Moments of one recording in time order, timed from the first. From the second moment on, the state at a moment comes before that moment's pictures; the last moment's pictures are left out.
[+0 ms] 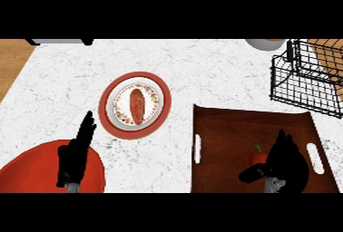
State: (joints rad) left arm 0.03 0.27 -0.26 -1.41 0.14 0.36 -0.03; right arm 0.03 -0.01 0.18 -1.77 1.12 0.19 1.19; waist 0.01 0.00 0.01
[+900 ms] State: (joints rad) left arm 0.04 0.26 -0.23 -1.41 0.12 0.34 -0.01; right arm 0.01 -0.01 0.10 -1.62 1.01 0.16 1.16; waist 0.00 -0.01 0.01
